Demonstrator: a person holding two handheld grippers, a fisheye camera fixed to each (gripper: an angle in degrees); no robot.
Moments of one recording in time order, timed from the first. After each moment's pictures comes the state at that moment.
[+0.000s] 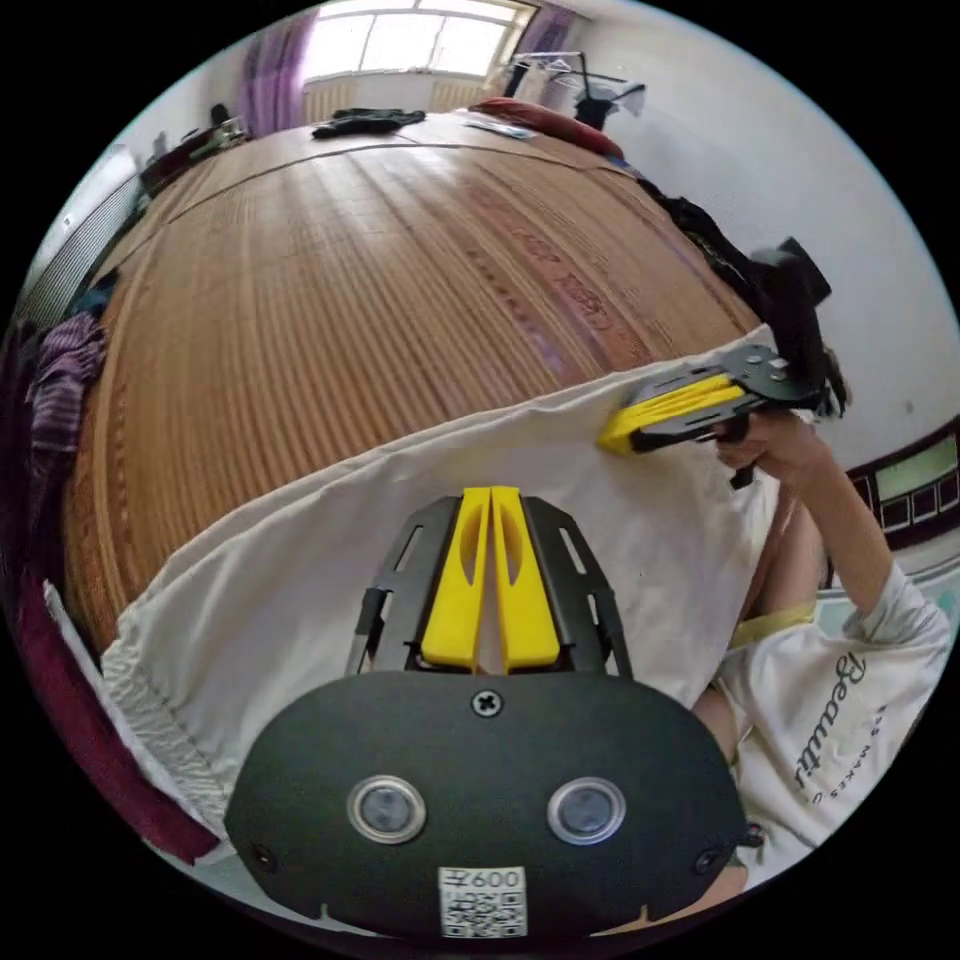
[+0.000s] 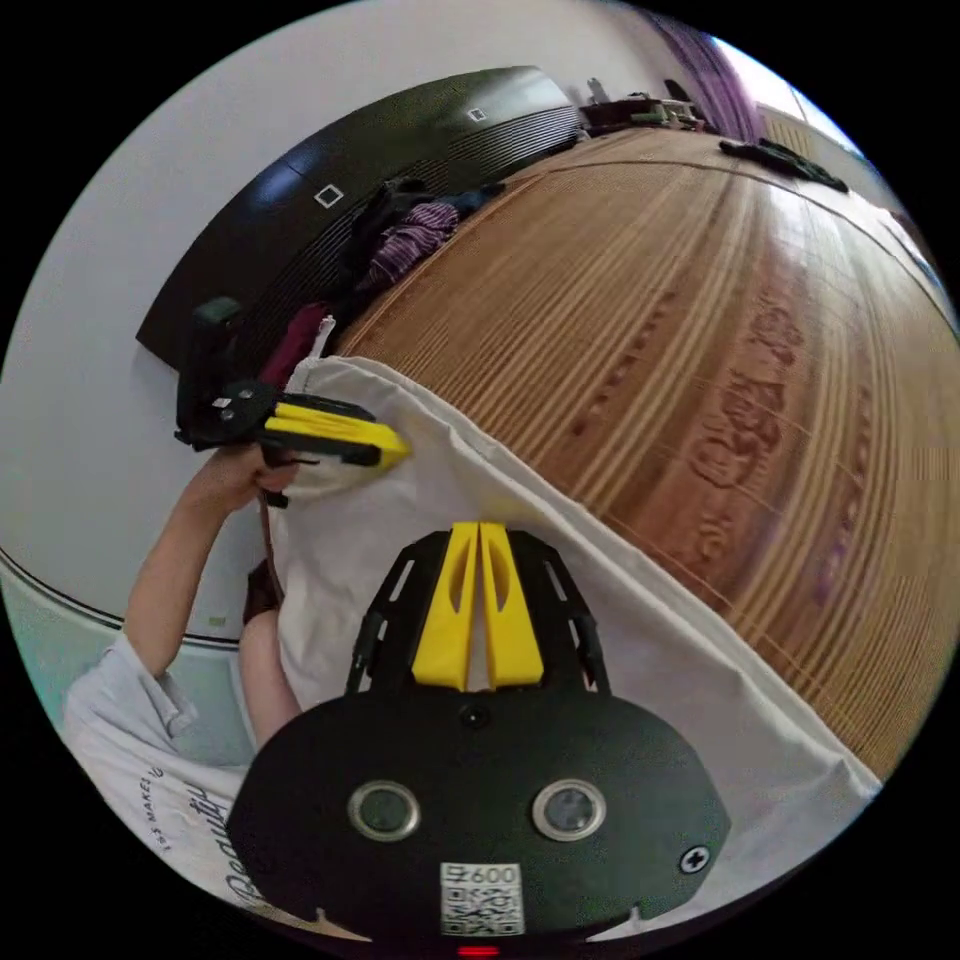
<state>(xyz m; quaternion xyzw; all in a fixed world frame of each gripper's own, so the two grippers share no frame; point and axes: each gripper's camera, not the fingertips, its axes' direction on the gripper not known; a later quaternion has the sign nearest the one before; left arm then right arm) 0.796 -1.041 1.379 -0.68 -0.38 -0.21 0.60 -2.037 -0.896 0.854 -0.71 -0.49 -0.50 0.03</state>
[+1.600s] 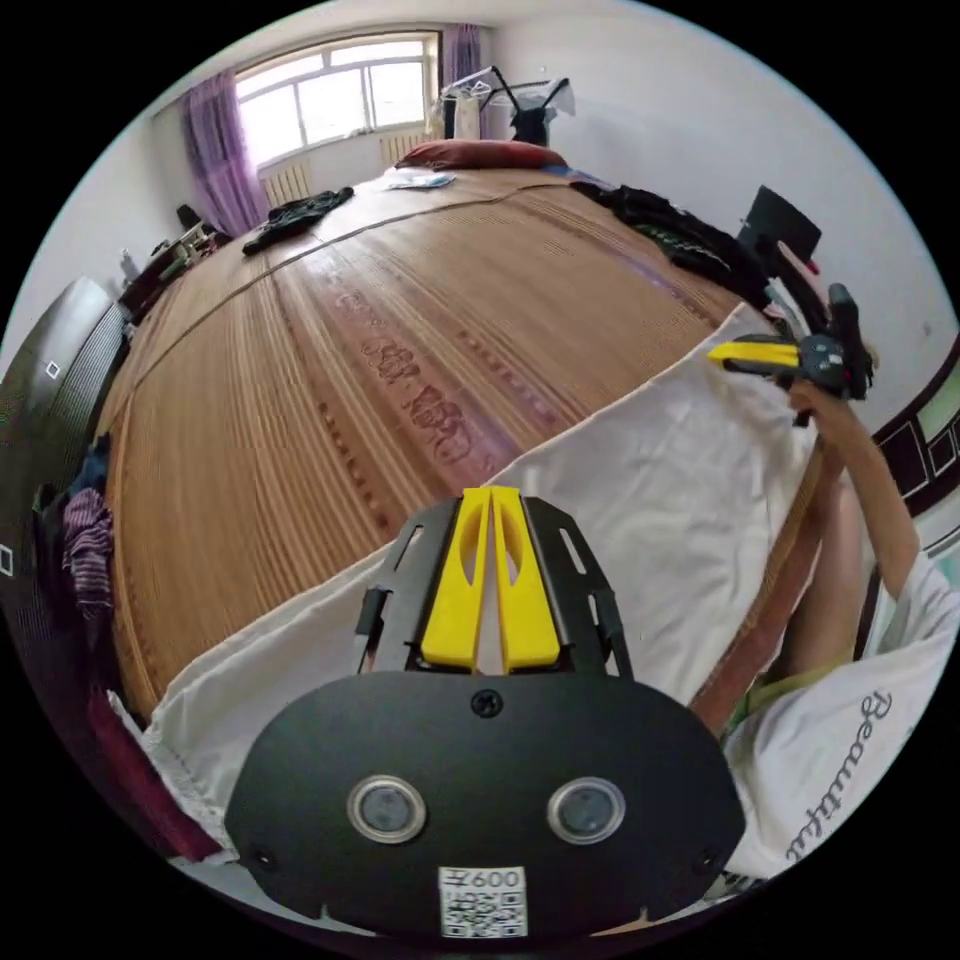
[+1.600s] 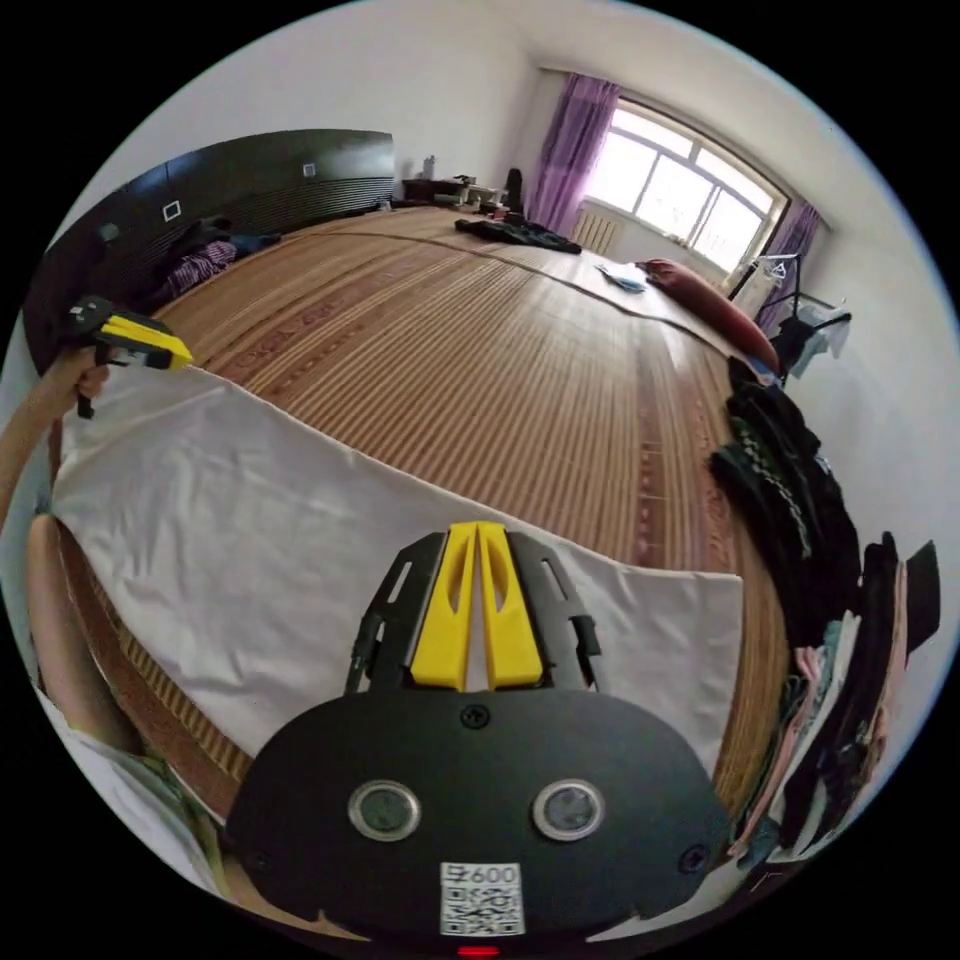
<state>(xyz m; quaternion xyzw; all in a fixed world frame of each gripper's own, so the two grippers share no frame) 0.941 -0.923 1.814 -0.69 -0.38 -0.09 0.61 -1.894 -0.942 1.173 -0.47 -0.47 -0.68 0.29</state>
